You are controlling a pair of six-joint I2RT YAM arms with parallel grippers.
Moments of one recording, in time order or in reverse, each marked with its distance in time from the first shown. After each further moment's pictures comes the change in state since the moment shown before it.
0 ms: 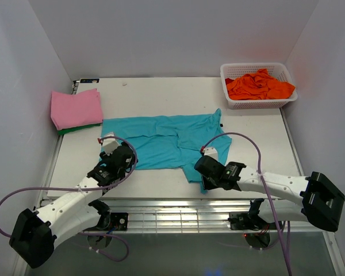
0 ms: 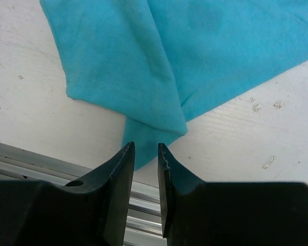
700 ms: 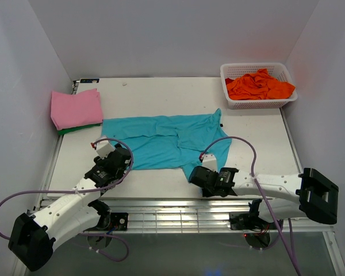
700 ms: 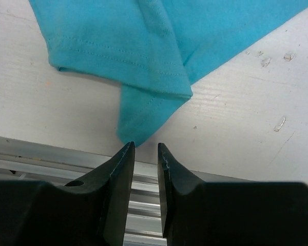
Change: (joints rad) left arm 0.002 -0.026 0.026 -0.190 -0.092 -0.151; right arm 0.171 0.037 0.016 -0.132 0.100 0.226
